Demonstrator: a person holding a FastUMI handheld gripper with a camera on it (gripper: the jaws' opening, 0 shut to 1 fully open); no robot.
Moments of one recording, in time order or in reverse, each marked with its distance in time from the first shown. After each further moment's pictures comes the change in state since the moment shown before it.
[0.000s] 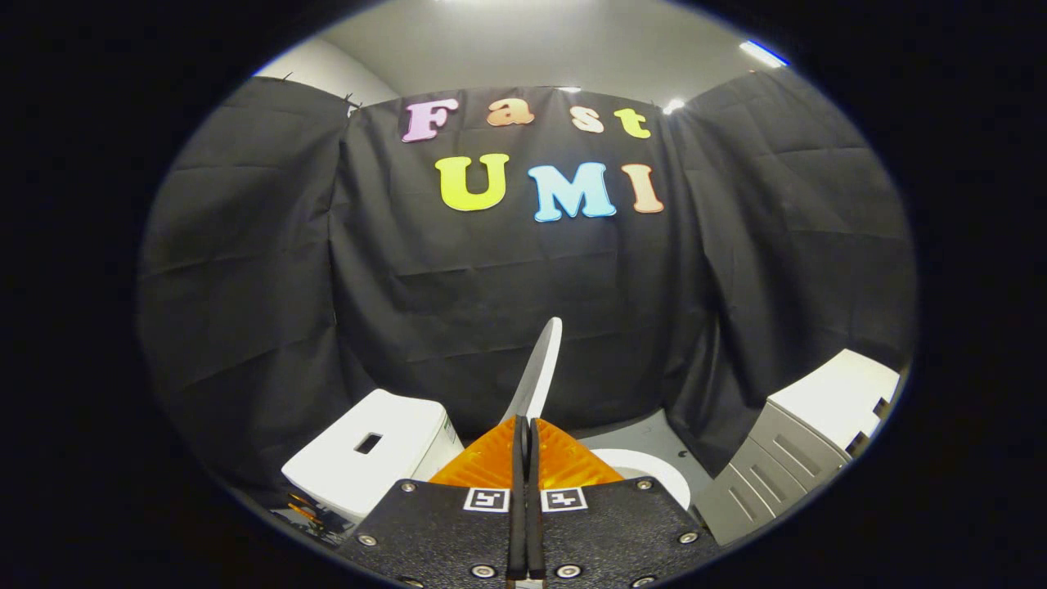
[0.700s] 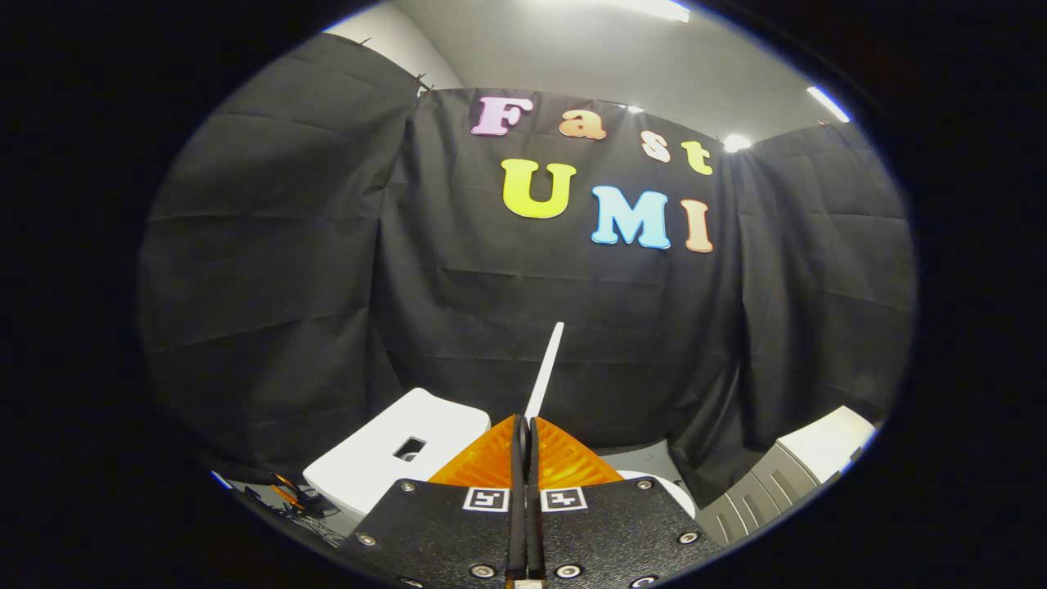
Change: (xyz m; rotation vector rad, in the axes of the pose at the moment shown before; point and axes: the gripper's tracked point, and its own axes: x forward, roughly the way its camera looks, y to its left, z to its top) arm 0.004 0.115 0.023 -0.193 -0.027 0.063
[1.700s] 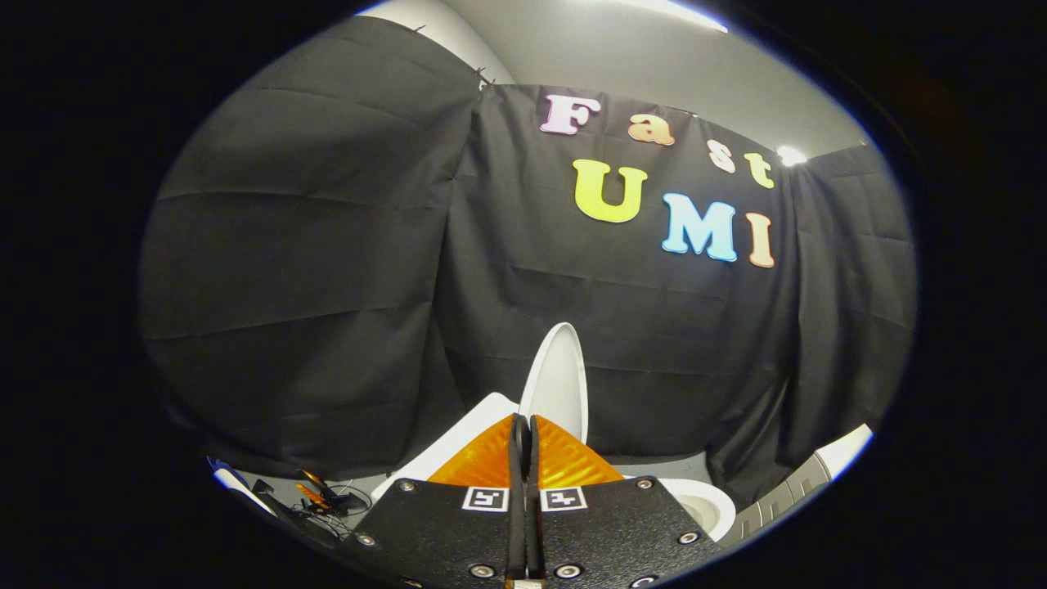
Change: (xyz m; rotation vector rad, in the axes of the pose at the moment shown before) arm 0.017 0.124 0.003 -0.069 0.000 0.152
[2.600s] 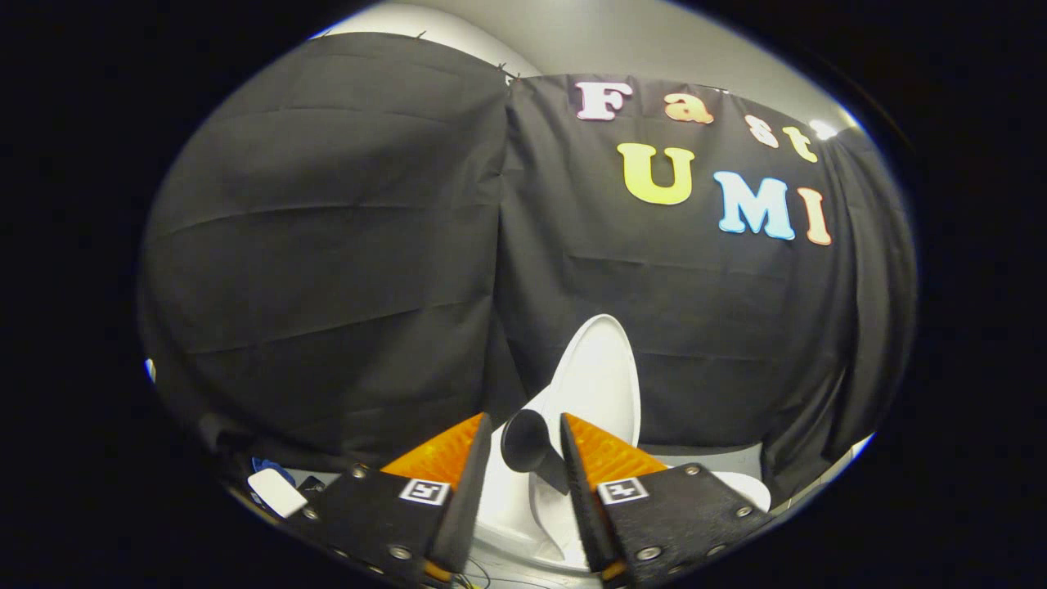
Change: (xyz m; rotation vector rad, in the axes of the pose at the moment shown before) arm -0.019 0.008 0.015 0.061 0.005 0.229
